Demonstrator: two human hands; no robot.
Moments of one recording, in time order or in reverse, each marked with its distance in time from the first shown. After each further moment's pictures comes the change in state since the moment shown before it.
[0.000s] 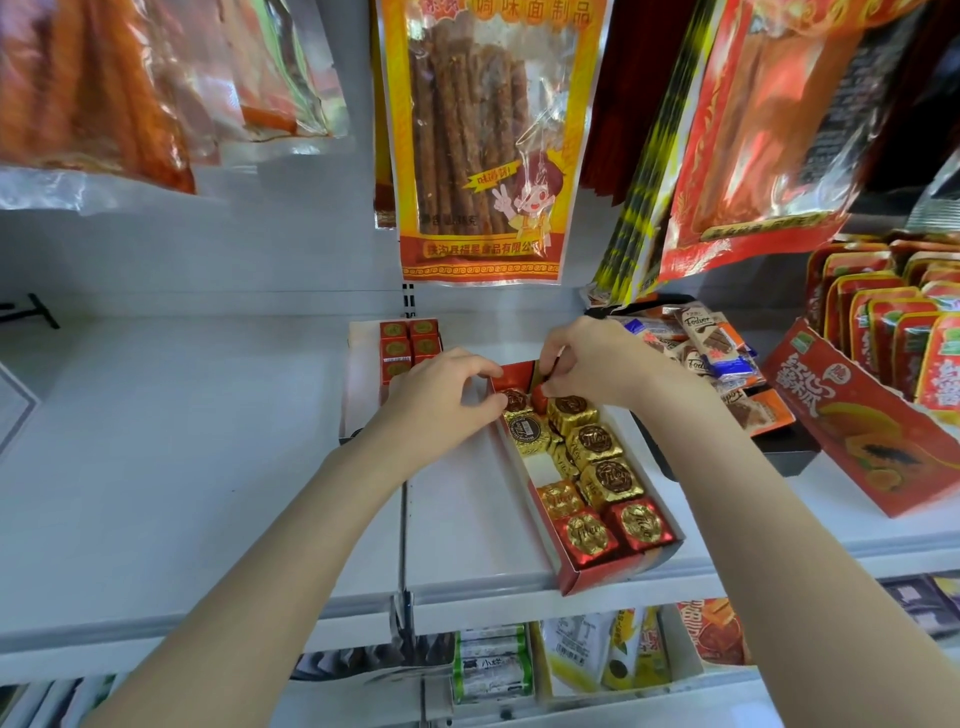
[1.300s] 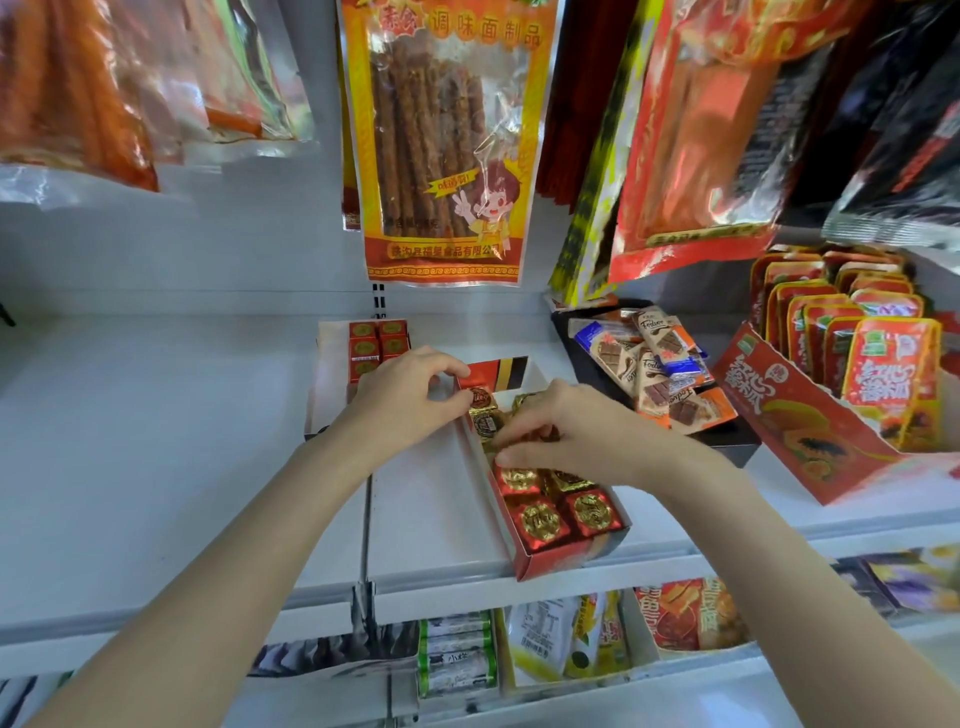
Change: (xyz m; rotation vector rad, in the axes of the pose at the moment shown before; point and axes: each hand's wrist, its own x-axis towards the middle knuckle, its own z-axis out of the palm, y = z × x) left_hand -0.002 0.006 0.001 -0.024 0.023 -0.011; right_hand -0.061 0.005 0.008 0.080 -0.137 -0.317
